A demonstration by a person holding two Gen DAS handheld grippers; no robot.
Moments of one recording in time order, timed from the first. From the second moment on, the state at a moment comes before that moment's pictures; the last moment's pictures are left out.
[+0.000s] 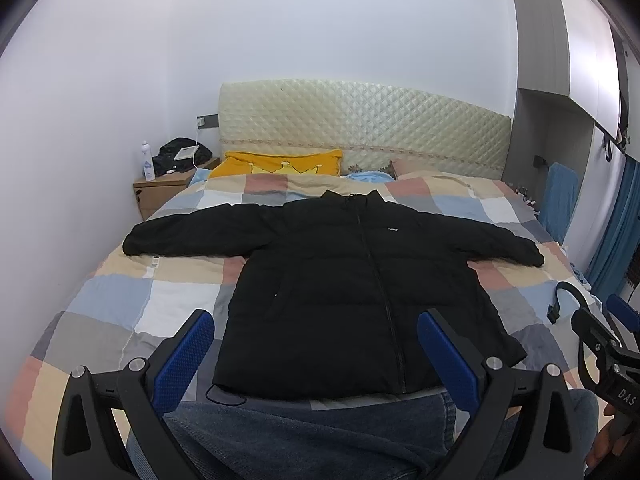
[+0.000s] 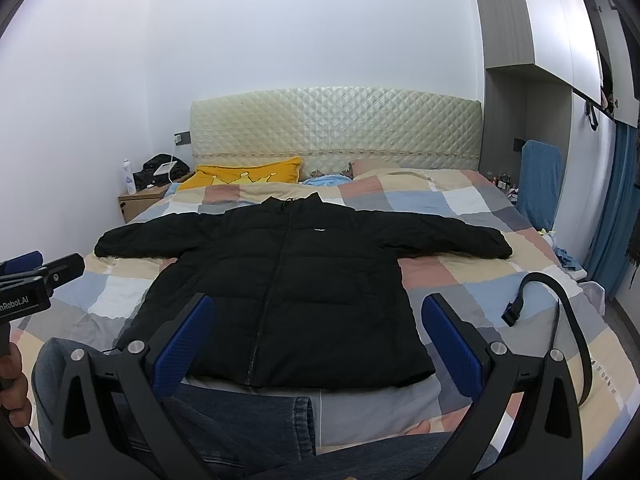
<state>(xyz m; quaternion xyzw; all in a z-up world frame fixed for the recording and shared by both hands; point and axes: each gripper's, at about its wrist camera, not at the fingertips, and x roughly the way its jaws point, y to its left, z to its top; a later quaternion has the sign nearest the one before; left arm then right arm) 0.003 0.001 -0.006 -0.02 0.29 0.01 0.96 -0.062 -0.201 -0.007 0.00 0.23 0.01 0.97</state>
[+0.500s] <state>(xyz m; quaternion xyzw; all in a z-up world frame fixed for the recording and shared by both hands) 0.005 0.005 -0.004 -0.03 0.30 0.00 0.95 -0.058 -0.202 -0.008 0.01 0.24 0.01 0.97</state>
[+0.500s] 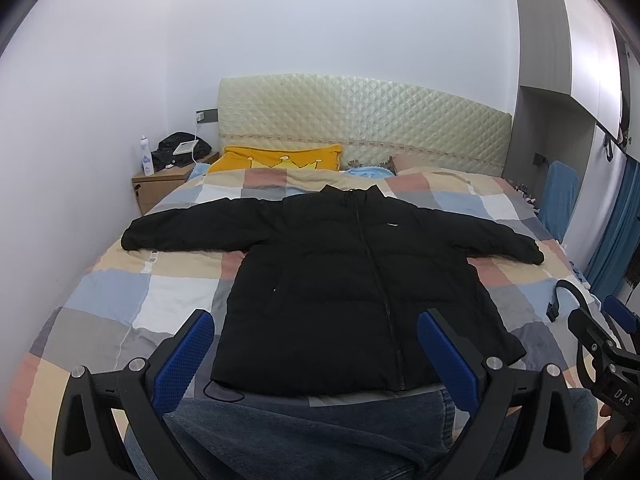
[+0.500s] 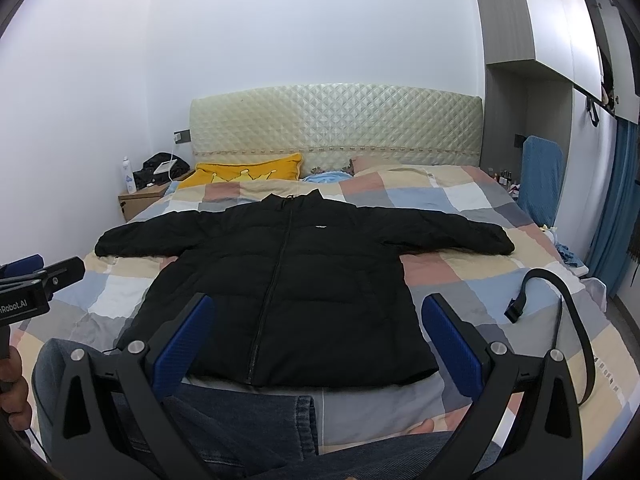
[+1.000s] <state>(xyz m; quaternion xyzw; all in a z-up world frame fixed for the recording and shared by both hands) 0.010 0.002 -0.006 -0.03 0.31 -0.01 0.95 -0.056 -0.197 -0.006 0.00 0.24 0.00 0.97</state>
